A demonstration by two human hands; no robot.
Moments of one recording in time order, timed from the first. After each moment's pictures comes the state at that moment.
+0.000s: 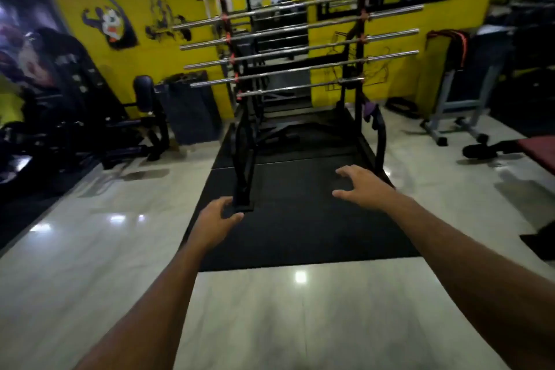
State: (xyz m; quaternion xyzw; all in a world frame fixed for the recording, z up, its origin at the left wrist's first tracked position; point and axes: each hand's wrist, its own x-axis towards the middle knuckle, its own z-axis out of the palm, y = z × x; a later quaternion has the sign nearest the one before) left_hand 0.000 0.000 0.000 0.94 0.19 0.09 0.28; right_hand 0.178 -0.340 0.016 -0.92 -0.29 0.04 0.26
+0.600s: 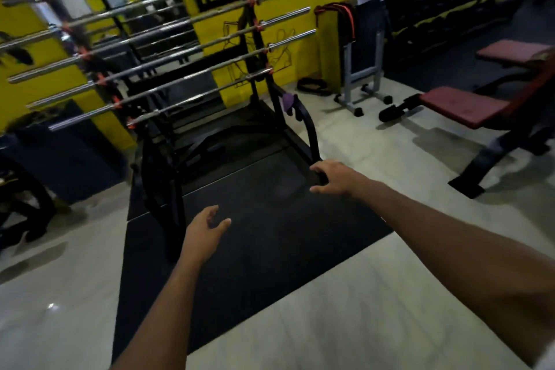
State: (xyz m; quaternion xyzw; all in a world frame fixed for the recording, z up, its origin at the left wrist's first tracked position) left_hand 0.349 0.014 -0.049 0.92 0.11 0.01 0.39; right_hand 0.429 -0.342 -0.033 -0.95 -0.14 0.09 0.28
